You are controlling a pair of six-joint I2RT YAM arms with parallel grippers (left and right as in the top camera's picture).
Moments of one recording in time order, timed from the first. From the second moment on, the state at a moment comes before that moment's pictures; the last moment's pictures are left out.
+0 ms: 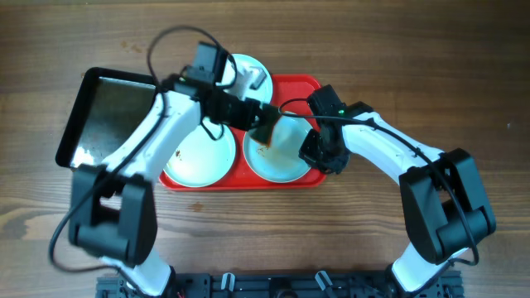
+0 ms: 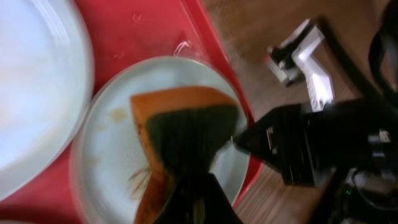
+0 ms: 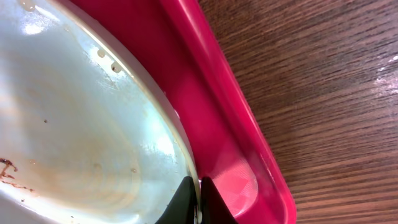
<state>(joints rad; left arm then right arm) -0.32 1.82 1.30 -0.67 0.66 0.02 0.42 1.84 1.10 -0.77 -0.21 0.91</state>
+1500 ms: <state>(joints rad) -0.44 1.88 1.27 -0.62 0.28 0.37 0.42 1.84 1.10 -0.81 -0.23 0.88</state>
